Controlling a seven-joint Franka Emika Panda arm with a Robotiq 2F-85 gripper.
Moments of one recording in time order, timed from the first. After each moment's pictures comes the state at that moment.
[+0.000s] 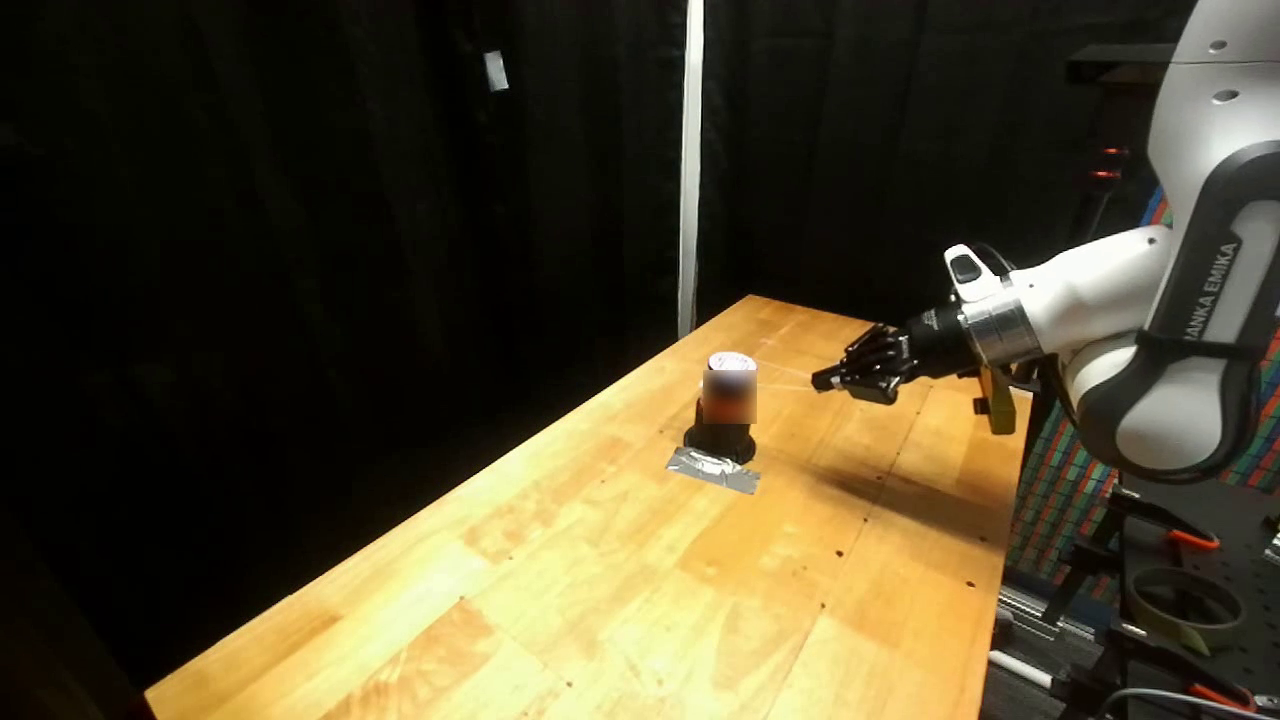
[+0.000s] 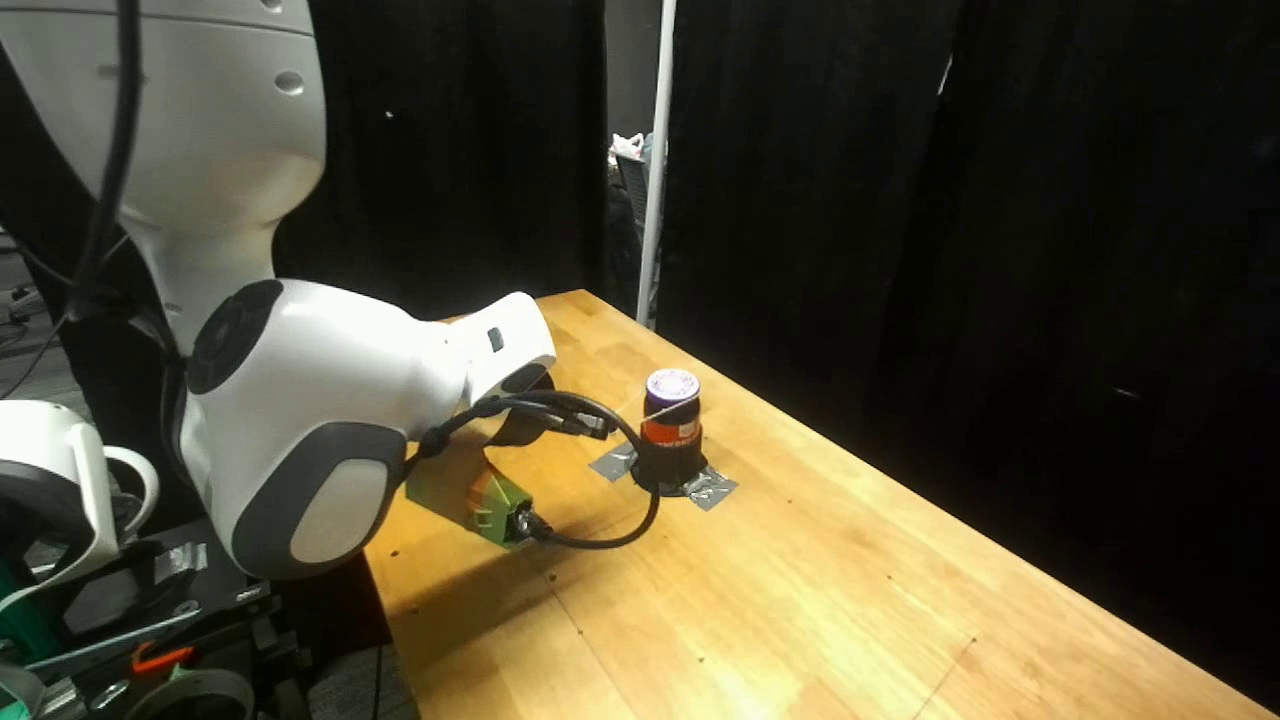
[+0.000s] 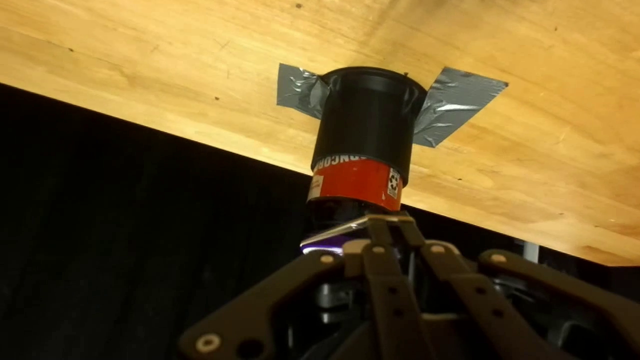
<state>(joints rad) 0.12 0.43 -0.06 -2.72 -0.21 4.14 -0.23</state>
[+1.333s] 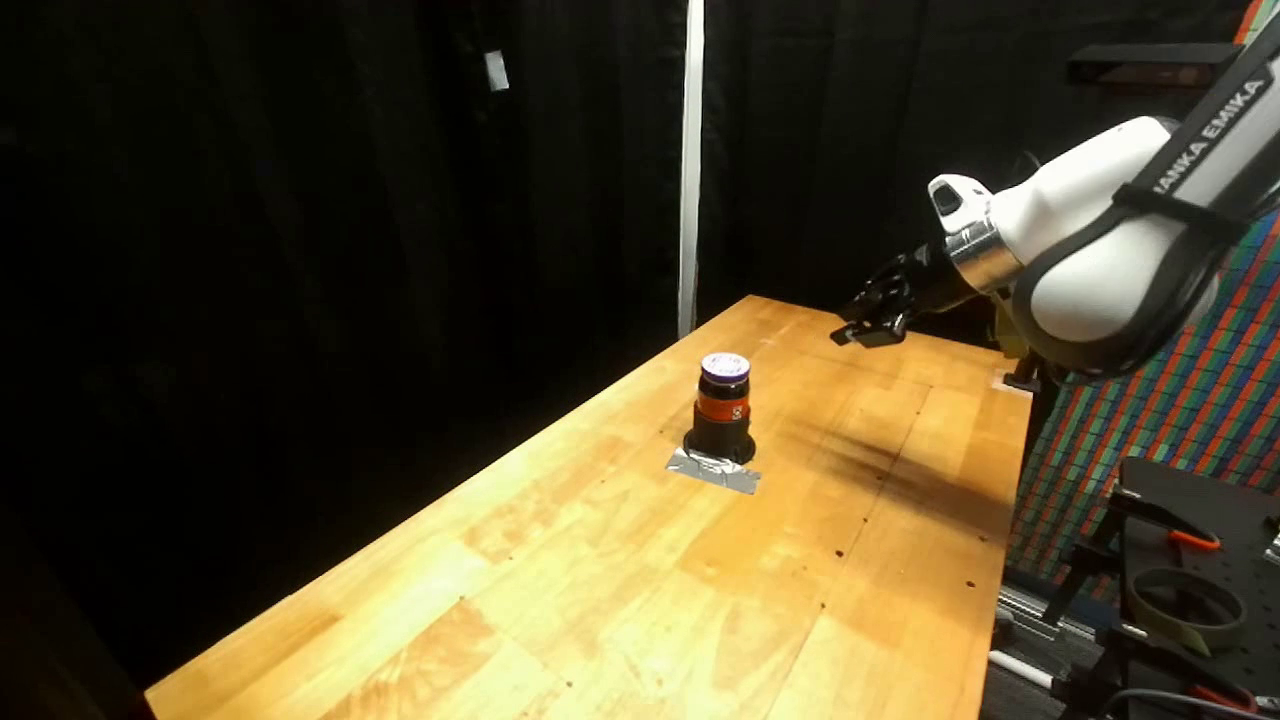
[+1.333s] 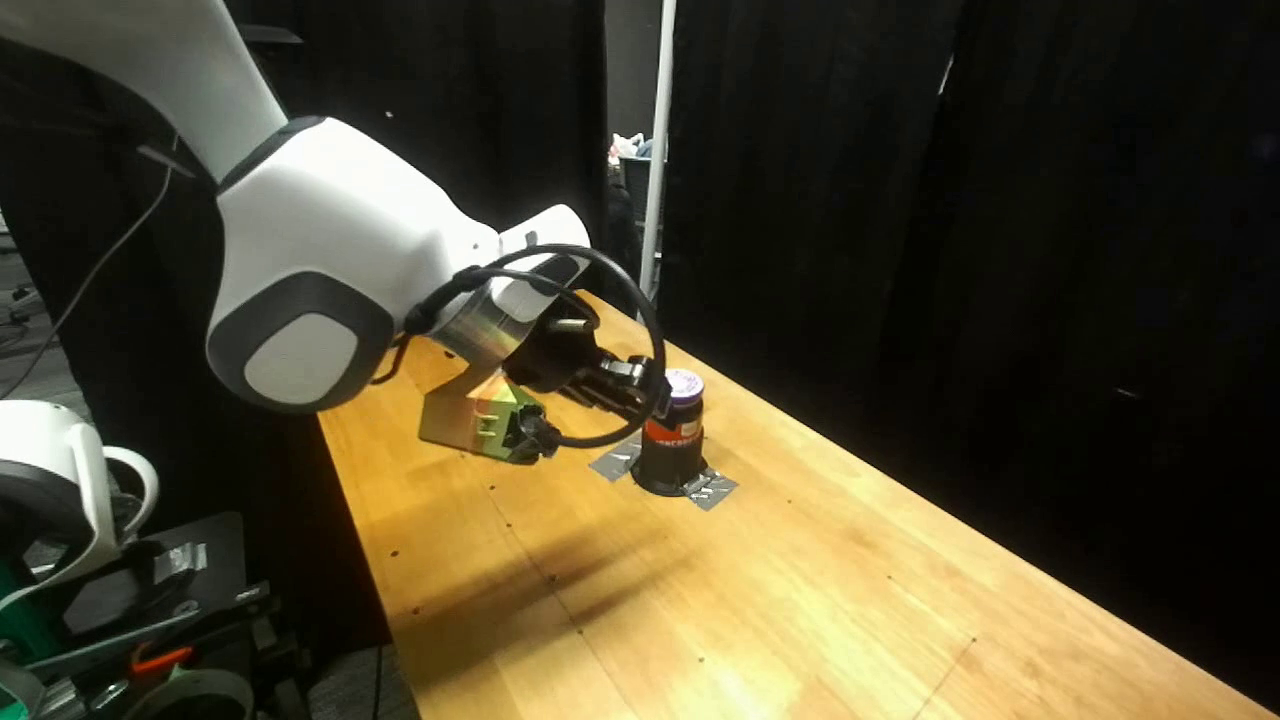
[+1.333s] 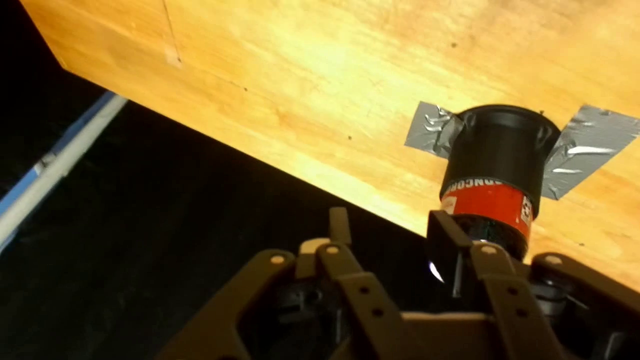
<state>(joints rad) 0.35 0.13 -0.16 -2.71 0.47 3.67 -0.73</state>
